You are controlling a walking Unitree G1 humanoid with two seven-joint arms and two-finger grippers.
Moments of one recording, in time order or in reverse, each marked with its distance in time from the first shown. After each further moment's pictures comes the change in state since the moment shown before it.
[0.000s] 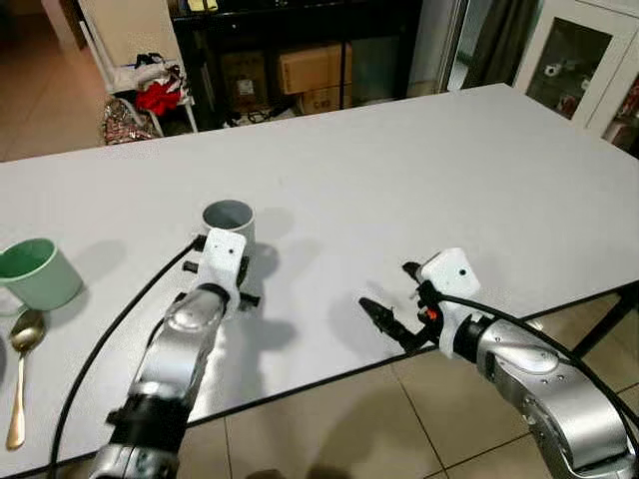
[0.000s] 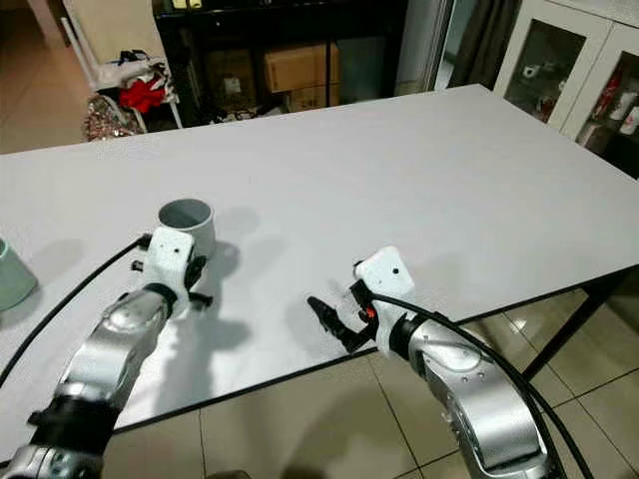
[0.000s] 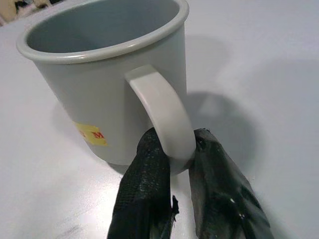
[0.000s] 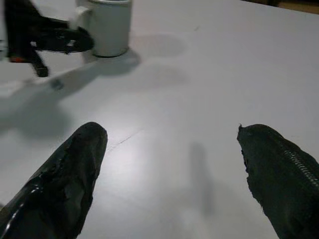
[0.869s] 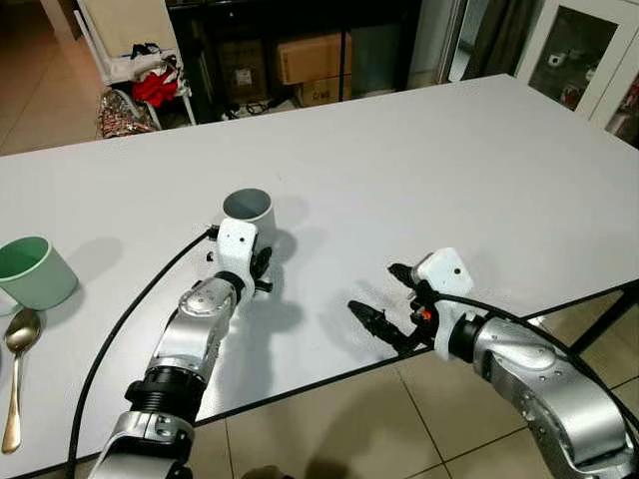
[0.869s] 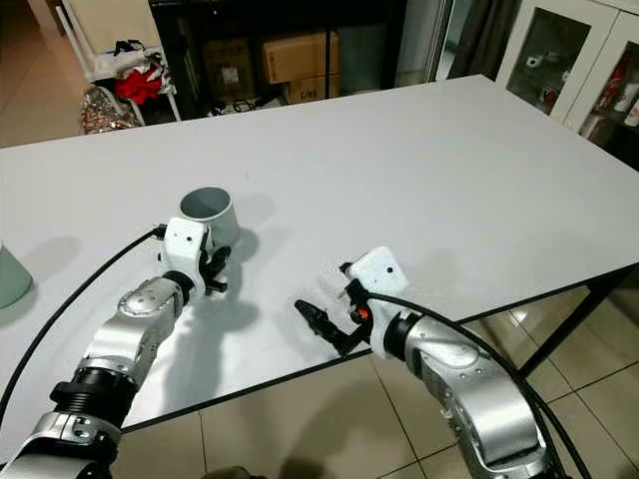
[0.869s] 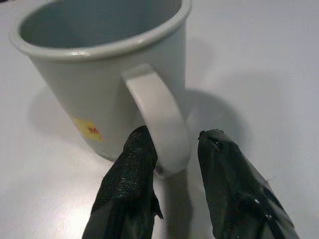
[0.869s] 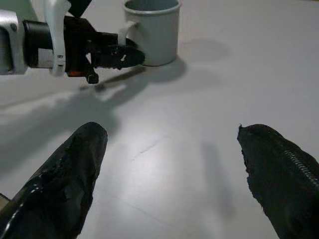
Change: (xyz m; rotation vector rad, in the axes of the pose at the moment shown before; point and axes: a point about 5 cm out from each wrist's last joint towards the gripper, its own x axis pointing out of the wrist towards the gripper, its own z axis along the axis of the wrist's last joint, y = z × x) left arm 0.018 -0.007 0.009 -0.077 -0.085 -0.102; right arm 0.001 0.004 0.006 0.054 -0.040 0.088
